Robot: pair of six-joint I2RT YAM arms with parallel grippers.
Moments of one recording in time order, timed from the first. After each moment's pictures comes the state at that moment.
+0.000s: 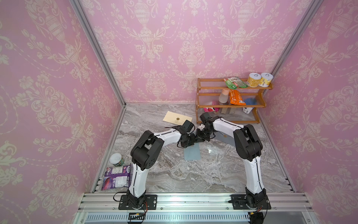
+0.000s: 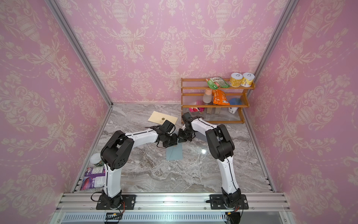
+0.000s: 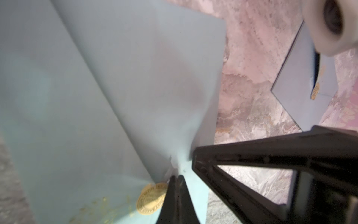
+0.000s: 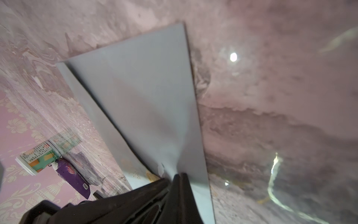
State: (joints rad) left arm -0.63 2.05 1.33 -0.38 0.28 -0.85; right arm 0.42 2.18 1.58 -0.76 -0.47 0.65
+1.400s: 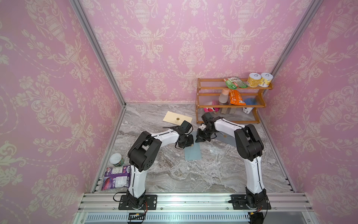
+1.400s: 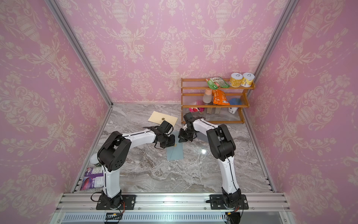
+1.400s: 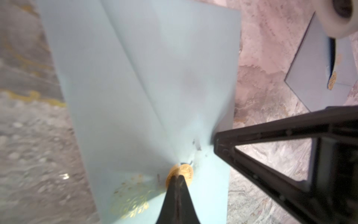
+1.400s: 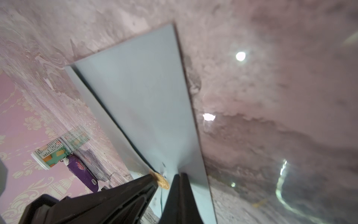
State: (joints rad) left arm -0.60 1.99 1.28 -0.44 0.23 -0.75; right arm 0.41 2.17 1.56 -0.73 -0.51 0.65
